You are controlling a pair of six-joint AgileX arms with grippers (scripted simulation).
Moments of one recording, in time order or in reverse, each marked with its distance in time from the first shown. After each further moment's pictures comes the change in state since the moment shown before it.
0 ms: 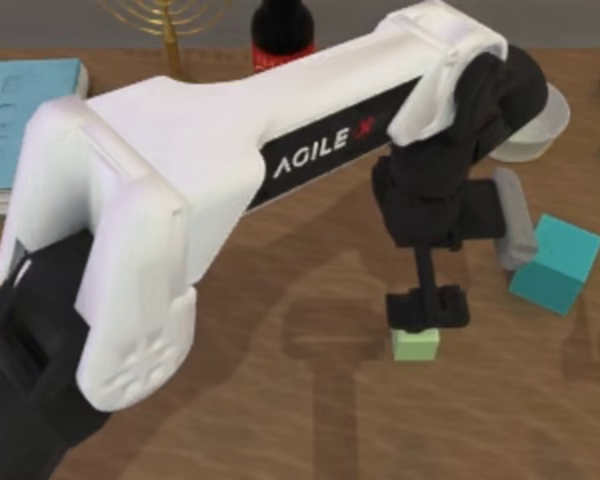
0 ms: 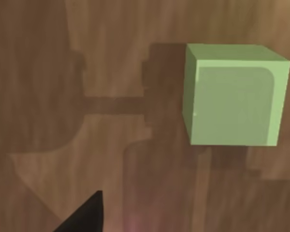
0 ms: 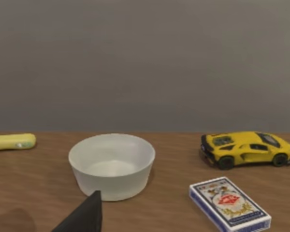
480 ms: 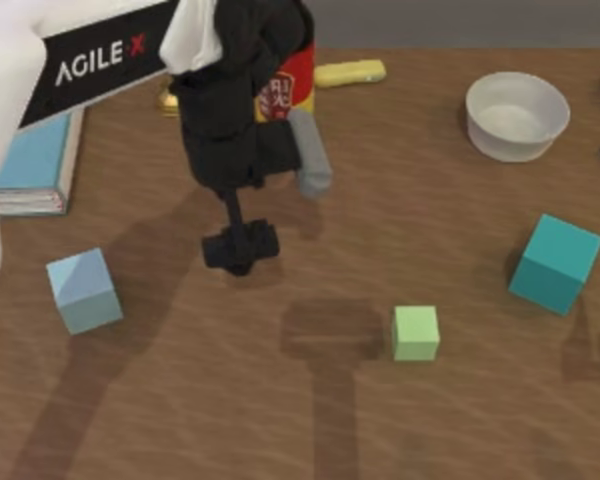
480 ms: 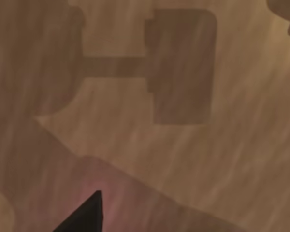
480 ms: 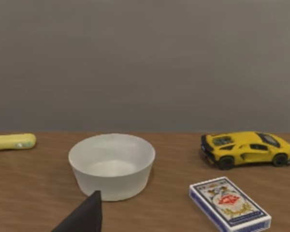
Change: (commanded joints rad) left arm 0.354 -0.244 -0.411 0.149 -0.012 0.153; right arm 0.000 0.000 0.000 0.000 0.000 0.000
